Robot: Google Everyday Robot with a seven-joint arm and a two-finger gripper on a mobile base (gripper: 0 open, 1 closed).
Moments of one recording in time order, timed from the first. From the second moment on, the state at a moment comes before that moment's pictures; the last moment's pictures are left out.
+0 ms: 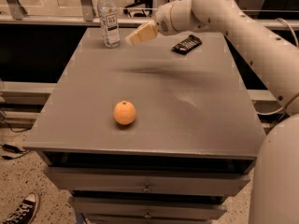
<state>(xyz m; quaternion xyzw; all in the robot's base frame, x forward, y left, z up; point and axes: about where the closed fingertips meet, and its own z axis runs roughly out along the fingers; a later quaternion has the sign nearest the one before) 0.794 -0.016 0.936 -0.41 0.73 0.16 0.53</state>
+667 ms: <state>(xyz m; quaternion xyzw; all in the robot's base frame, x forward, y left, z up) 0.836 0.037 0.937 -0.39 0.71 0.19 0.55</state>
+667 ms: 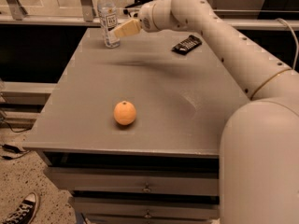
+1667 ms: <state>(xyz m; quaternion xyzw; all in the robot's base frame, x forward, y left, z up) 0.862 0.094 0.916 -0.38 0.71 0.18 0.56</state>
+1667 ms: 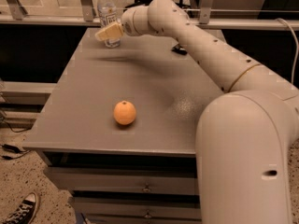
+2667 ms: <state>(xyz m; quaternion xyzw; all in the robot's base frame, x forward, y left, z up) 0.894 0.114 0.919 -0.35 0.73 0.23 0.55</state>
